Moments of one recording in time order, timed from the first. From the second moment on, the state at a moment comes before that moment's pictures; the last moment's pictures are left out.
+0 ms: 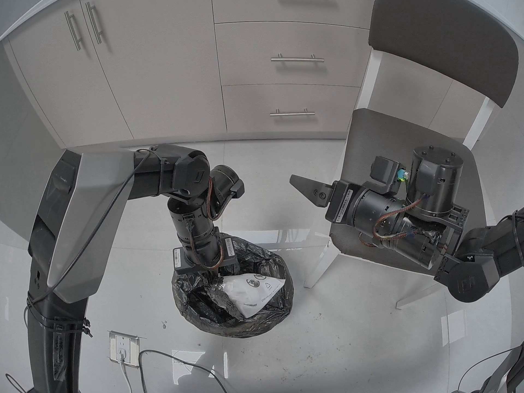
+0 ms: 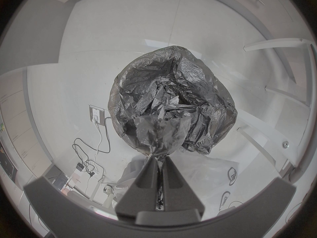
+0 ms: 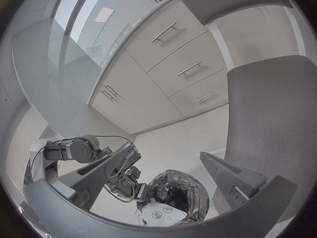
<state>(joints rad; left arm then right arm) -0.51 2.39 -2.00 1.07 -0.02 -0.75 0.66 1.81 -0.83 -0.91 -0.06 0.47</state>
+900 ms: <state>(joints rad) -0.52 2.41 -2.00 1.02 -0.01 -0.75 0.66 1.81 -0.83 -0.92 -0.06 0.47</state>
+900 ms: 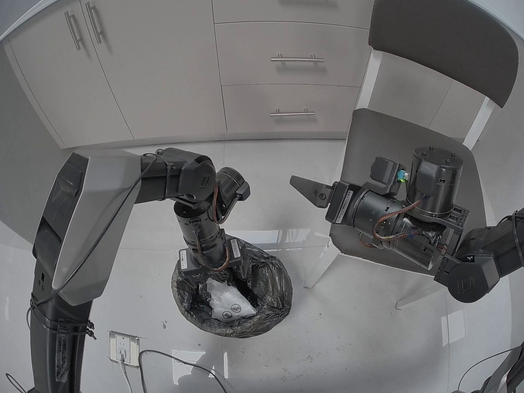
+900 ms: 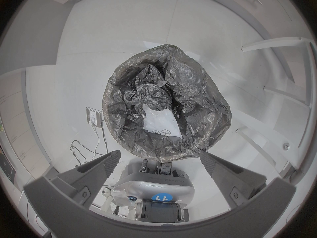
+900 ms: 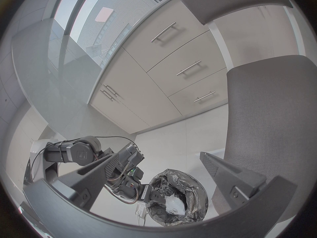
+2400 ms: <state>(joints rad) -0.54 2.69 -2.00 0.75 0.26 -0.54 0.62 1.83 -0.82 -1.02 -0.05 0.47</state>
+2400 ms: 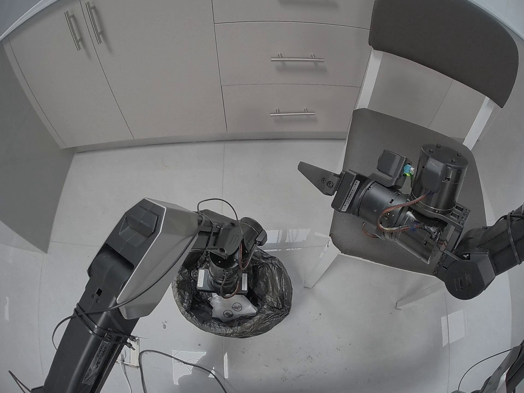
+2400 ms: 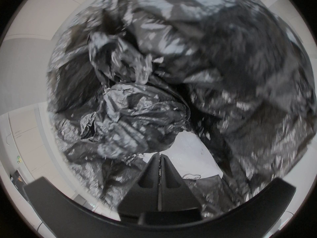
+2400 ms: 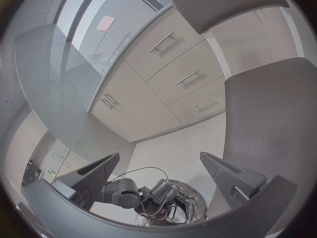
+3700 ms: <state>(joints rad) -0.58 2.72 -2.00 0.57 0.43 -0.44 0.60 1.85 -0.81 -1.11 -0.03 0.49</state>
